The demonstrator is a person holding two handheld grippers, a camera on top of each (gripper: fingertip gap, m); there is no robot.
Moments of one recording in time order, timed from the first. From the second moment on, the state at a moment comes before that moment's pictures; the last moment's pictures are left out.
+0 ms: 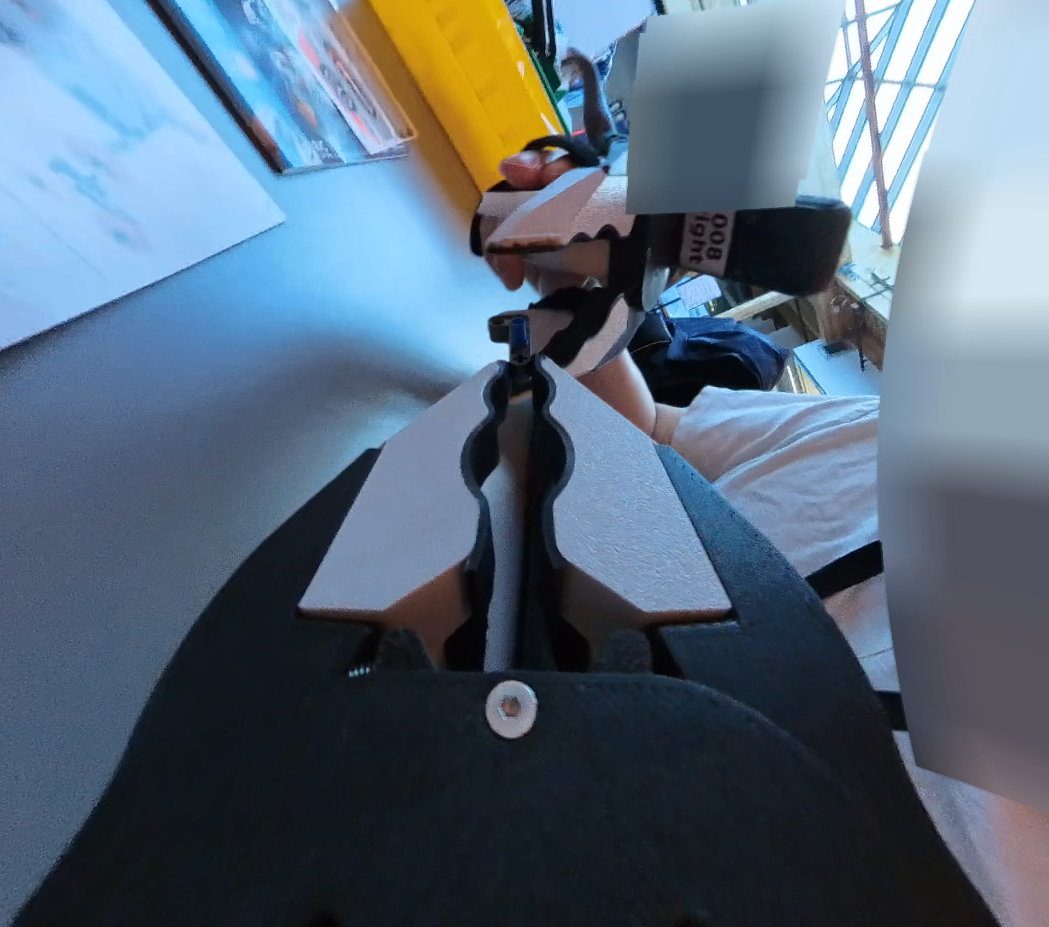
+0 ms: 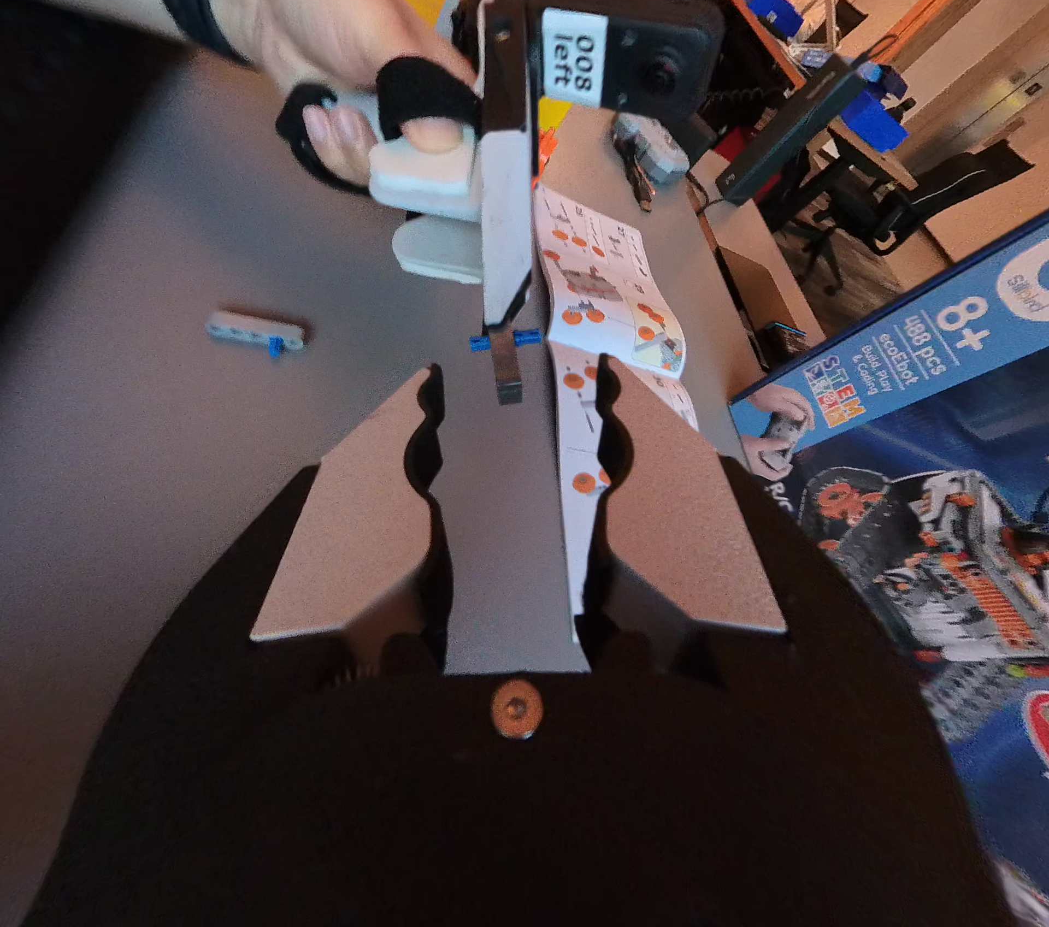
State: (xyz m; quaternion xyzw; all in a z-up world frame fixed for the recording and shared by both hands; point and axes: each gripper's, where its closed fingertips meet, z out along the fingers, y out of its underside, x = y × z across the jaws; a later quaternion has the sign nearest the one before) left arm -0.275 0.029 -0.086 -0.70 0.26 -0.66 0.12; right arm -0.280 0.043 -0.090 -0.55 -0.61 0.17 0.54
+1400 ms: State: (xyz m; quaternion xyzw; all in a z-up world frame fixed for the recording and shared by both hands) left arm -0.280 0.015 -0.119 -0.73 0.30 -0.61 0.05; right arm -0.291 0.028 -0.124 -0.56 -0.67 0.13 0.47
